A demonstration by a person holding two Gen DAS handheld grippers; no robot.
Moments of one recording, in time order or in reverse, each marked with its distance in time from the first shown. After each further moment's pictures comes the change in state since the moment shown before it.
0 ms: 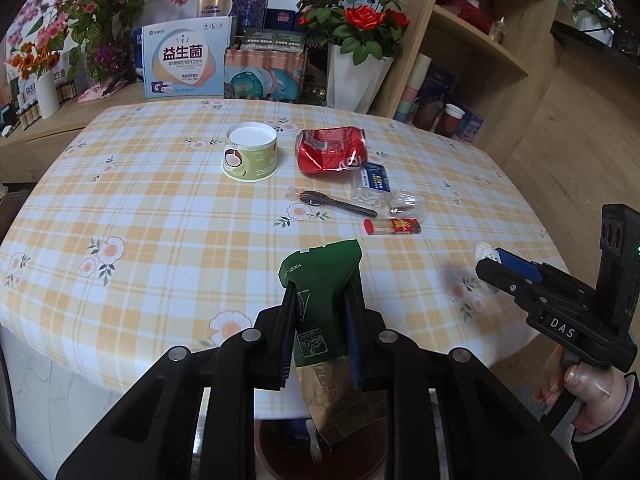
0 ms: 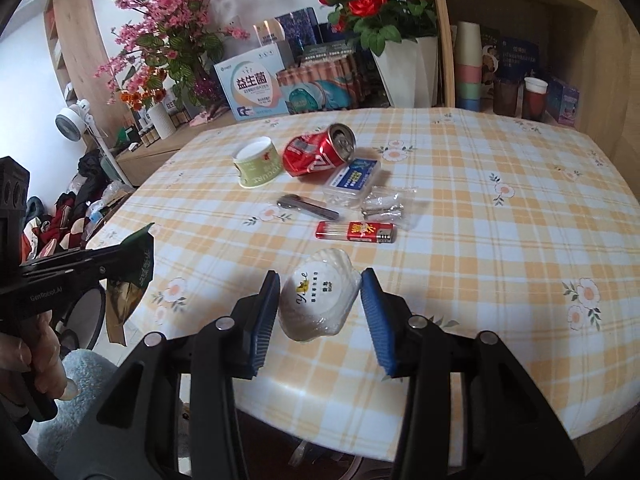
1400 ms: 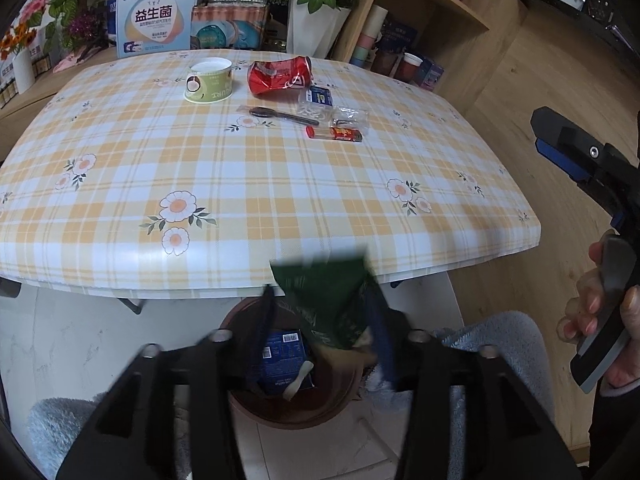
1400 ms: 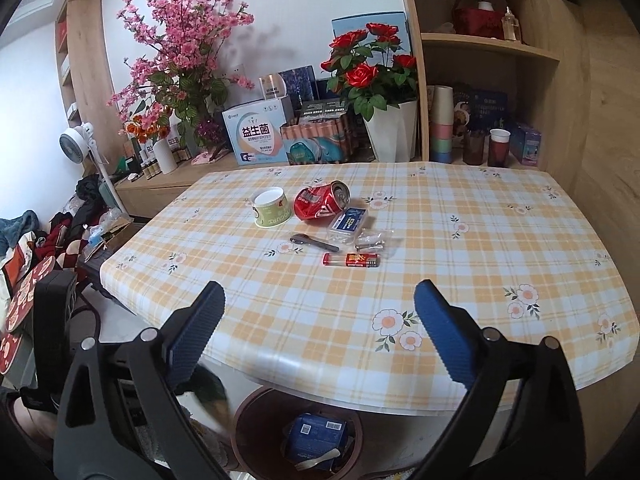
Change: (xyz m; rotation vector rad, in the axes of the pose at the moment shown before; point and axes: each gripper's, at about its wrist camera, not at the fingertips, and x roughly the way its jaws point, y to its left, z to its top) left arm -0.030 -0.038 -0.085 0.032 0.136 -0.101; right arm -0.105 0.031 -0.011 -0.008 -0.156 -0.070
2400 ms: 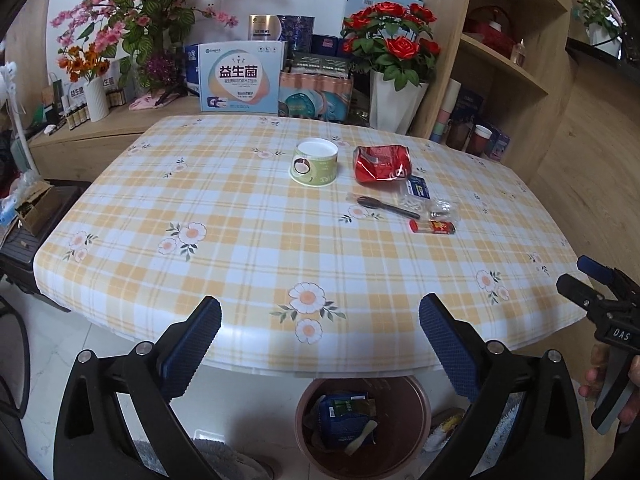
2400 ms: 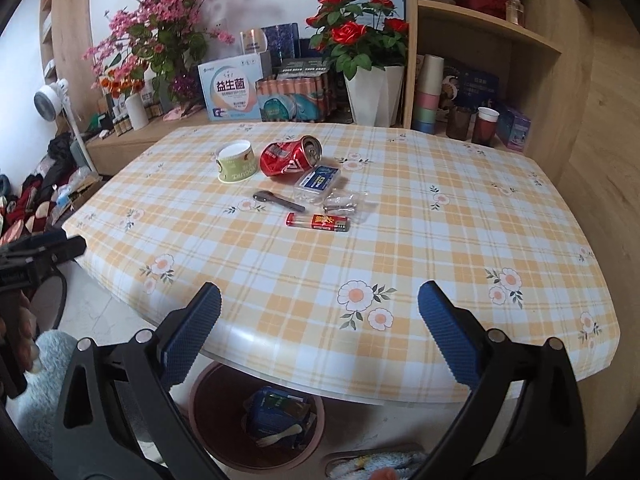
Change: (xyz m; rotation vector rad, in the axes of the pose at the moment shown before) left arm -0.045 0.070 0.044 -0.073 -0.219 0.238; right arm 0.045 -0.010 -0.017 -0.079 0.140 -0.118
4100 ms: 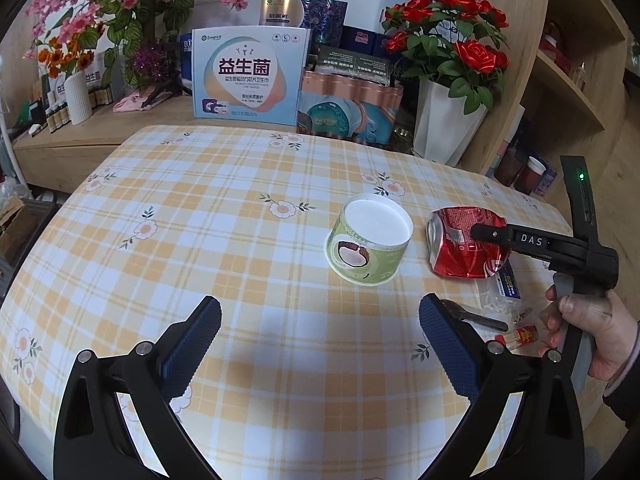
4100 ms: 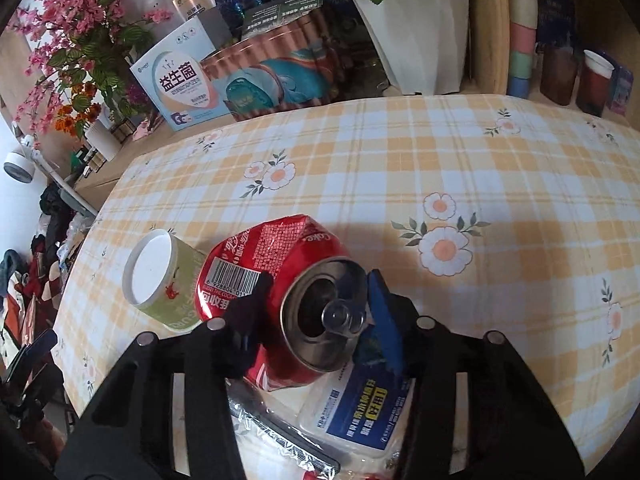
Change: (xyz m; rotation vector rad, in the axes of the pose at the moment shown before) left arm 0.168 0.057 0.119 -0.038 0.006 0.003; right arm 0.301 -0.005 0.171 0.213 0.185 0.144
